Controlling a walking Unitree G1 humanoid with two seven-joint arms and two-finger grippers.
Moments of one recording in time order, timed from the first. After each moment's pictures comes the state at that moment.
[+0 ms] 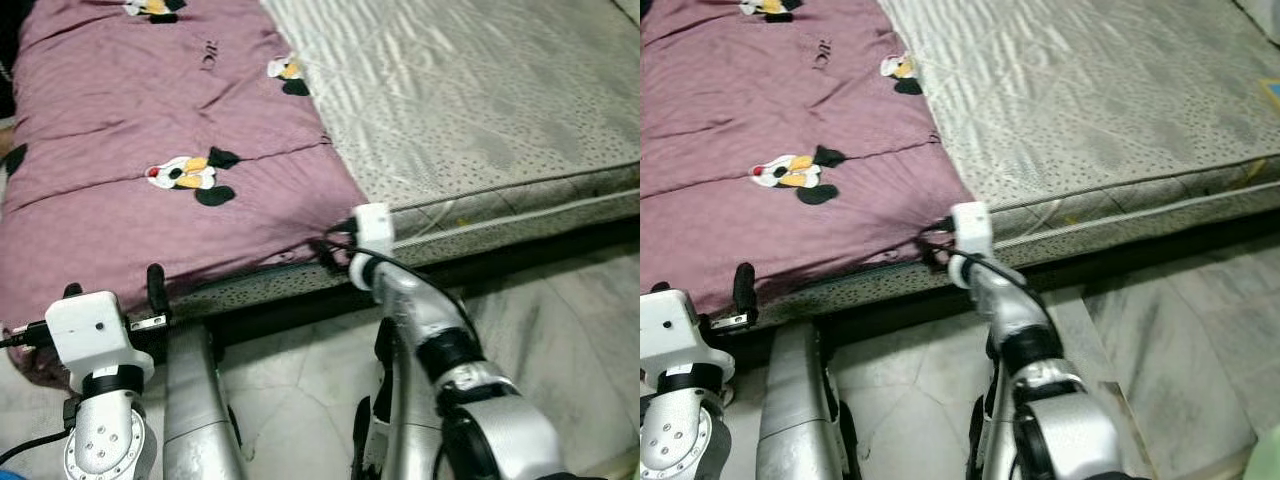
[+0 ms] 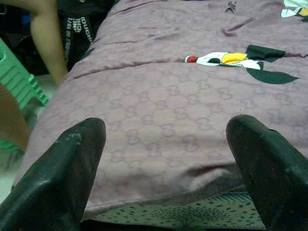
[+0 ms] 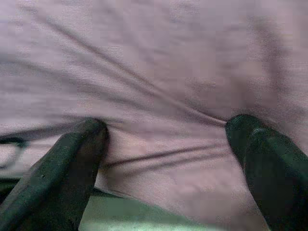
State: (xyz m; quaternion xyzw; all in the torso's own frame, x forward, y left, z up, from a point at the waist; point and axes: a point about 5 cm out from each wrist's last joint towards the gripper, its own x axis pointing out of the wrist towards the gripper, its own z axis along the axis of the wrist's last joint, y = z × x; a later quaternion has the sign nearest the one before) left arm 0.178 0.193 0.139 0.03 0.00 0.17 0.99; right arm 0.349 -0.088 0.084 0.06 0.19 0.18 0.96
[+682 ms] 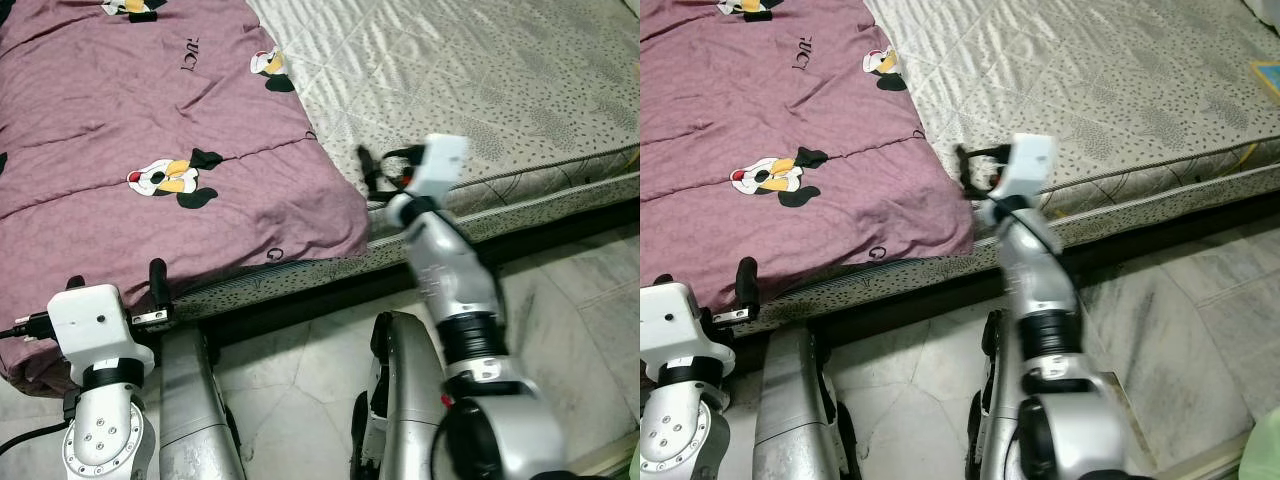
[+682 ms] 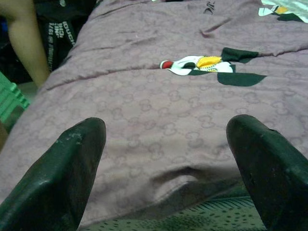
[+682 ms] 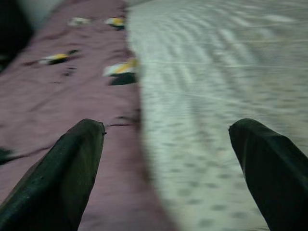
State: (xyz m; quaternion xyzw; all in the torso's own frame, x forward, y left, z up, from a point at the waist) left arm 0.182 0.192 0.140 0.03 0.00 0.16 0.99; right arm 0.365 -0.090 0.172 0.13 -0.04 0.16 0.98
